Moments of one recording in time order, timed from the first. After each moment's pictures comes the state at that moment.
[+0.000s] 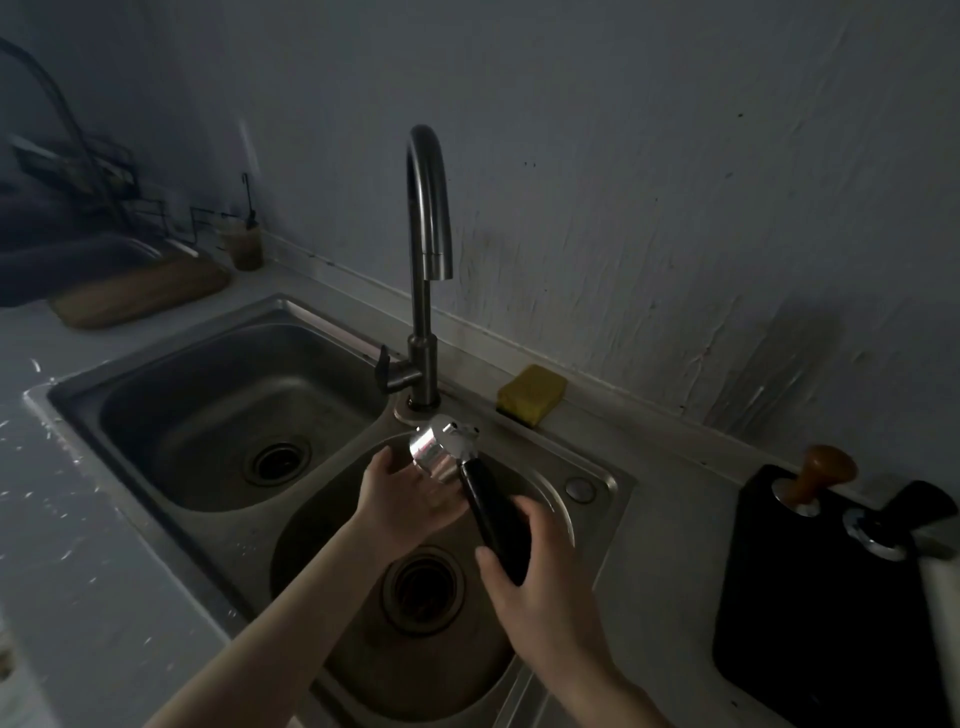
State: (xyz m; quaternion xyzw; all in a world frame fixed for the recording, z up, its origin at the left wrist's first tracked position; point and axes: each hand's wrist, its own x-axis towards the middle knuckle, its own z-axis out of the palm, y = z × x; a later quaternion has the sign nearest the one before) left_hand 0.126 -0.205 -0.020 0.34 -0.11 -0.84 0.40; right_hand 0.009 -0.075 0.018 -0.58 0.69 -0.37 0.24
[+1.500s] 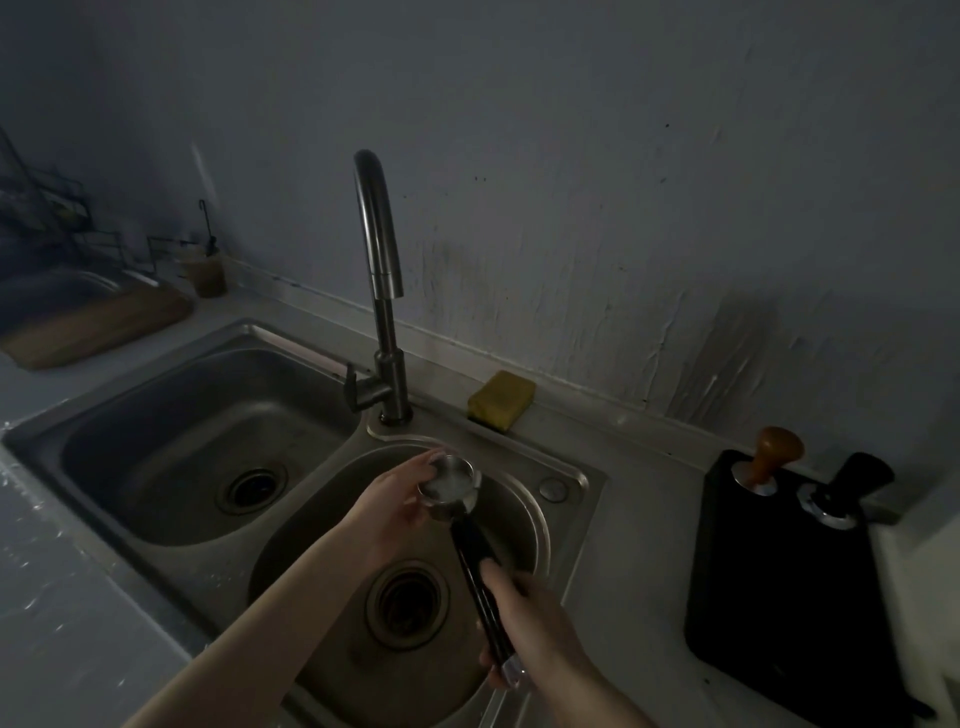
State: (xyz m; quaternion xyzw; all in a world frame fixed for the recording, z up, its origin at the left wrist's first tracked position) left_hand 0.114 -0.206 -0.015 0.43 -0.36 -0.75 0.34; right_hand 0.003 -0.062 0.014 -0.23 0.66 -0.40 0.59
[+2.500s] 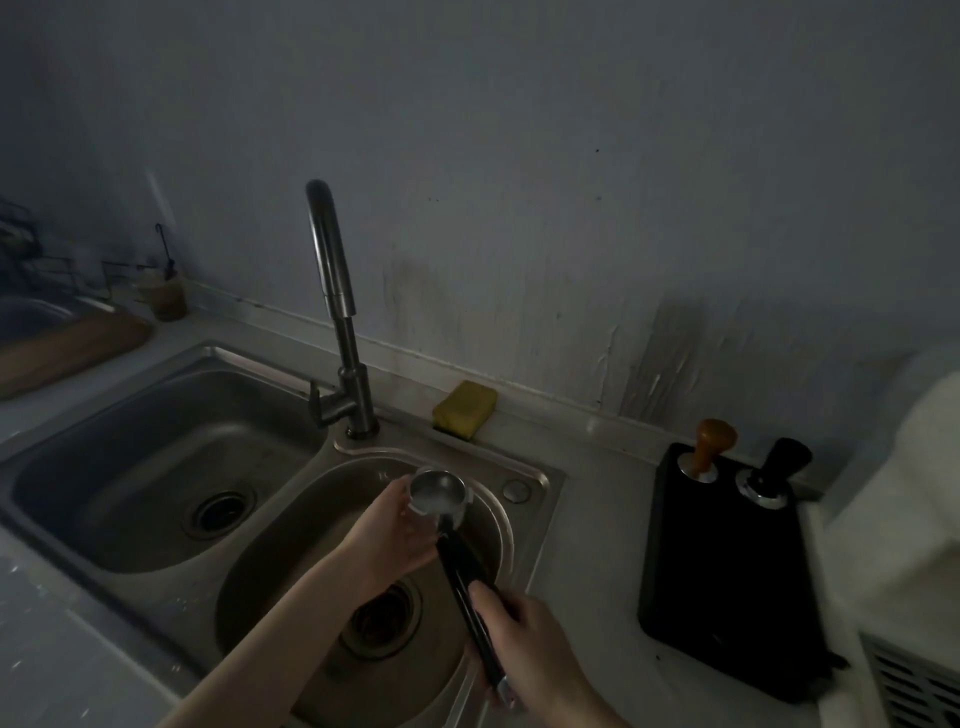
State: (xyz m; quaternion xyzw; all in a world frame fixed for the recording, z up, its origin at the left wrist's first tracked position) left_hand 0.092 -0.174 -0.004 0.45 -0.29 -0.80 0.27; right_hand -0.015 -0.030 0.016 -0.33 0.69 -0.40 0.50
